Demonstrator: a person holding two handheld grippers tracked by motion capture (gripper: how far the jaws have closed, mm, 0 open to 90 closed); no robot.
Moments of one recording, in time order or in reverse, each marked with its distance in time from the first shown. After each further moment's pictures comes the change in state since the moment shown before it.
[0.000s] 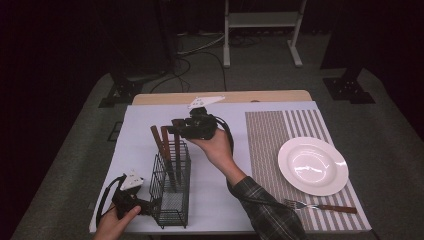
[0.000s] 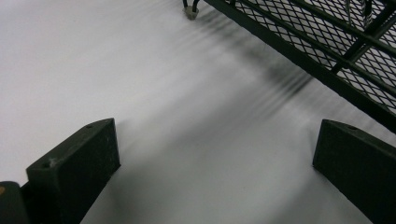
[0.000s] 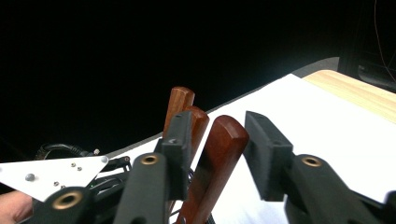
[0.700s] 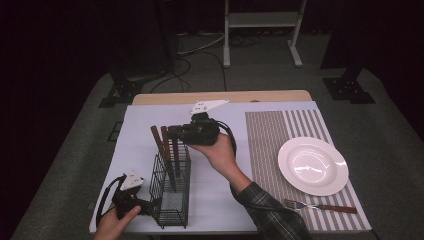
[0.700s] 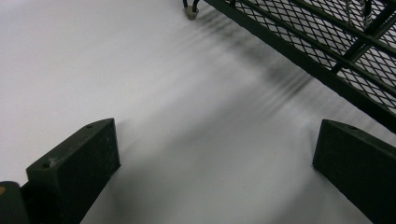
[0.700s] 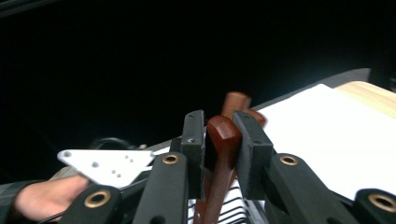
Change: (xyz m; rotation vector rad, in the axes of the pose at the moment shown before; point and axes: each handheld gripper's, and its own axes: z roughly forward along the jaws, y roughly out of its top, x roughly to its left) left arm 0.000 0.000 0.000 0.000 -0.001 0.000; right arm 0.026 0.000 -0.019 -0.027 0.111 -0.030
